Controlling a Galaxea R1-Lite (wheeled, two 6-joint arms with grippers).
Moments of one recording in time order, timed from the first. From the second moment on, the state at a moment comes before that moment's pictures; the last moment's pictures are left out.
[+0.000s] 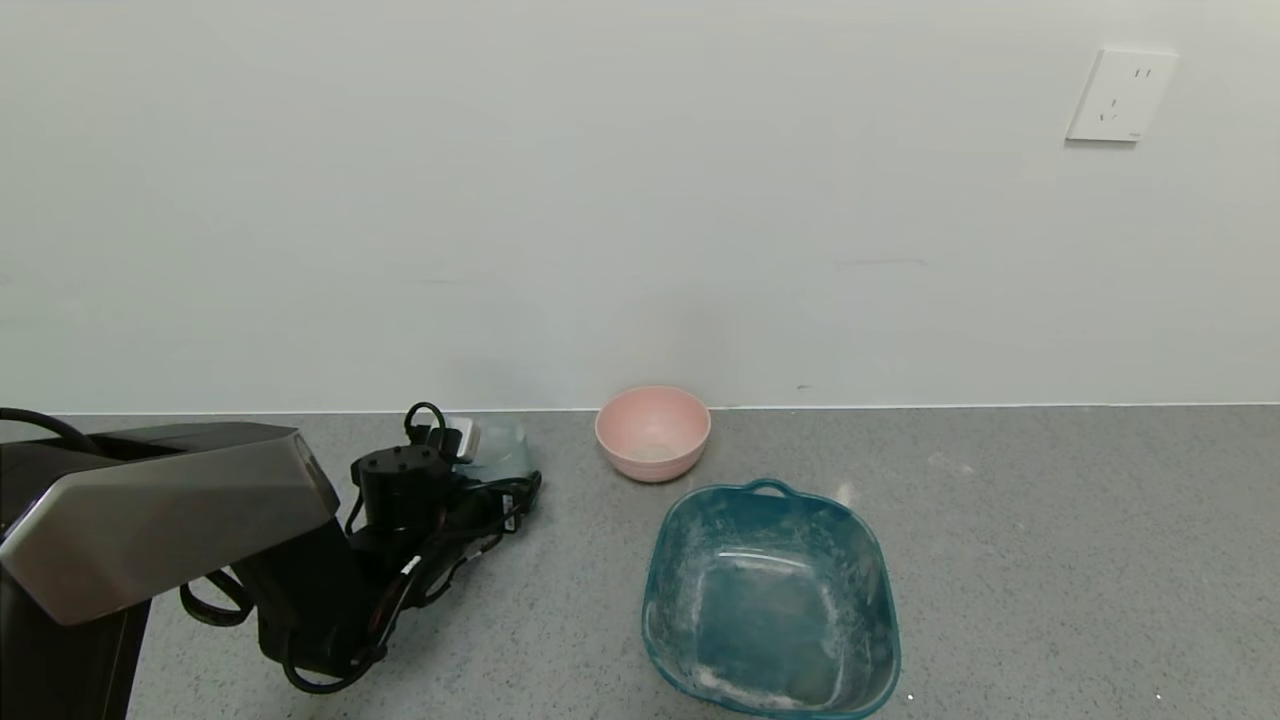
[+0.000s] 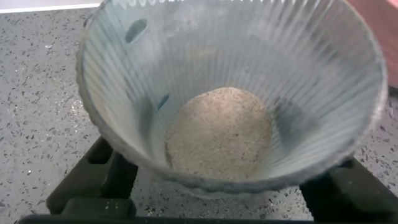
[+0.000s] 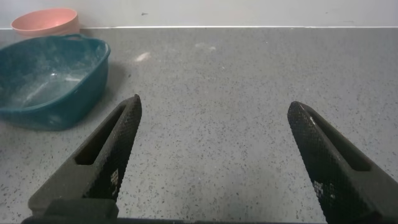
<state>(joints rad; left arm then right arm) -0.20 2.32 -0.72 -1.32 0.07 -0.03 0.00 0.00 0.00 -0.01 -0.01 0.04</state>
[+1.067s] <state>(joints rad) -0.20 1.96 -0.62 -0.91 0.07 0.00 0.00 0.00 0.00 -0.01 -0.01 0.04</state>
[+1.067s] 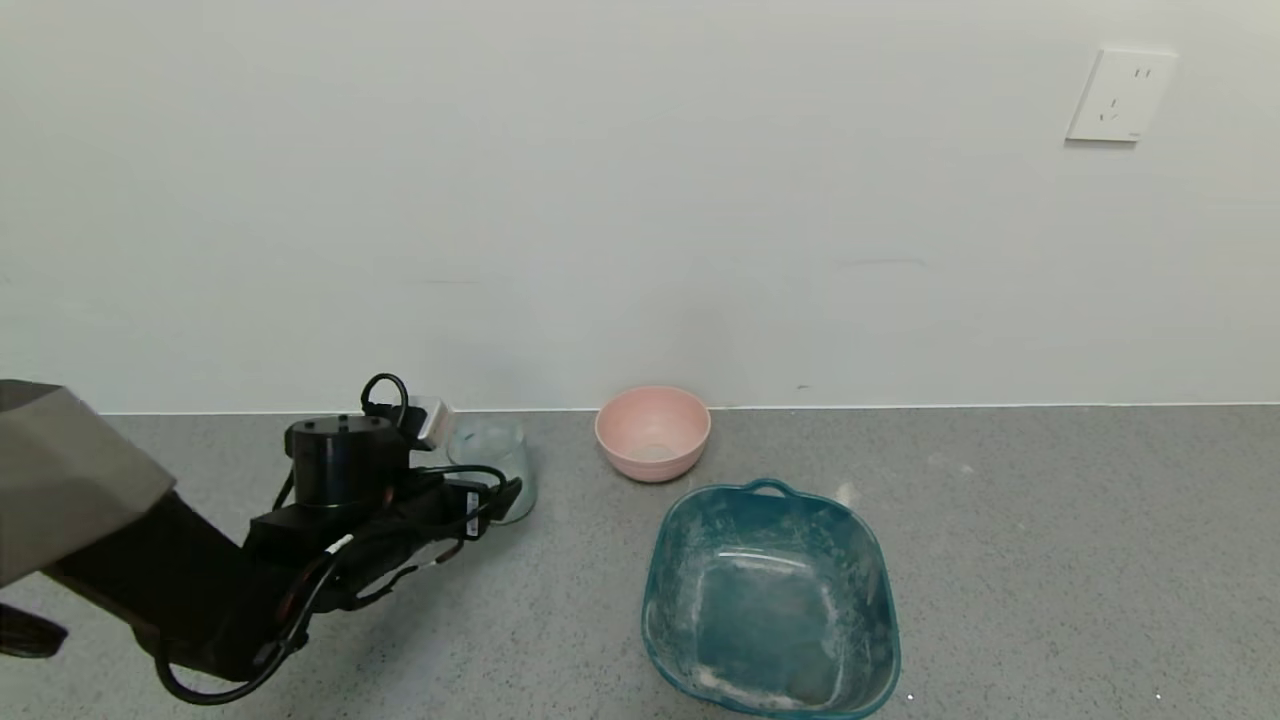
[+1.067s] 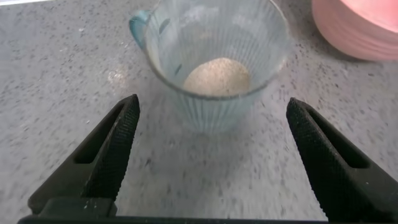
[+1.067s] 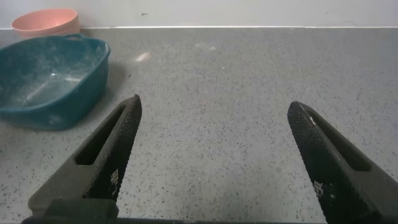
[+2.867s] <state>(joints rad) -0.03 0.32 -0.56 0.33 0.09 0.08 0.00 0.00 0.00 -0.01 -0.01 0.04</state>
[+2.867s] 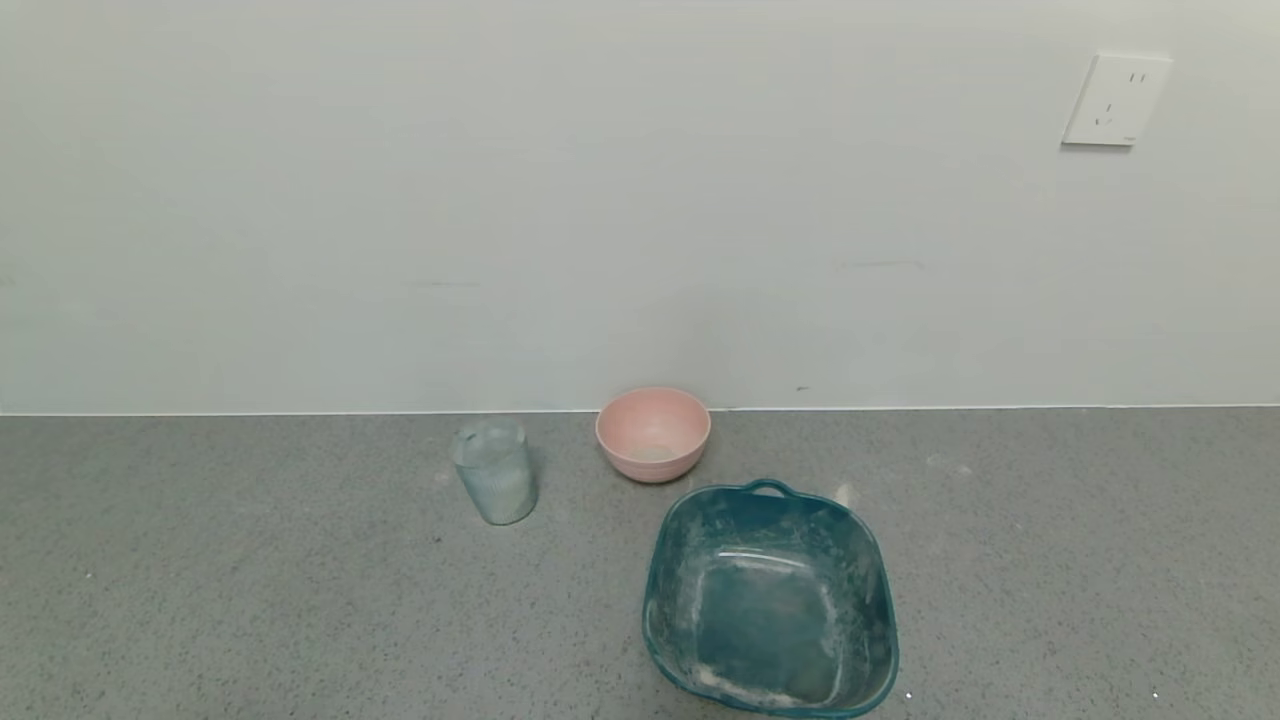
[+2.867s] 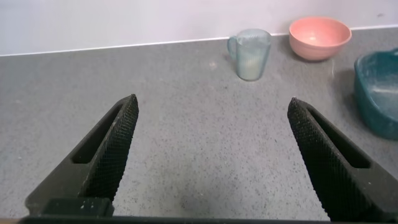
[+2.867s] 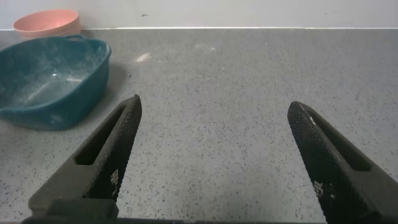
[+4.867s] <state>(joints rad) 0.00 0.00 0.00 0.02 -0.02 0.04 0.00 0.00 0.00 -0.01 -0.01 0.04</state>
